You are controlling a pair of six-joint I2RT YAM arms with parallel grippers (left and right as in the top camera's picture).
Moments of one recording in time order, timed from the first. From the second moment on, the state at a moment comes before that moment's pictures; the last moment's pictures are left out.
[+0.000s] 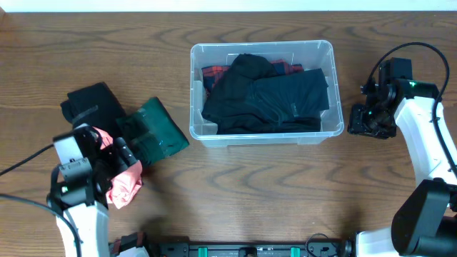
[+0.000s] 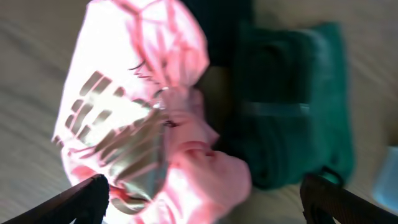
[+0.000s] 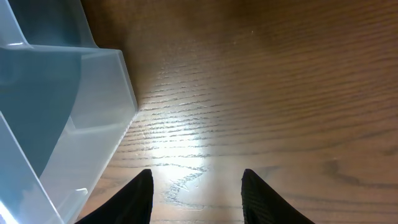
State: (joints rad) left arm 0.34 0.95 0.74 -0.82 -0.01 -0.25; right arm -0.13 1.64 1.24 -1.06 -0.05 0.07
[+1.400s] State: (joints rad) left arm 0.48 1.04 0.81 -0.74 0.03 -0.30; right arm -0.13 1.64 1.24 -1.05 -0.04 0.07
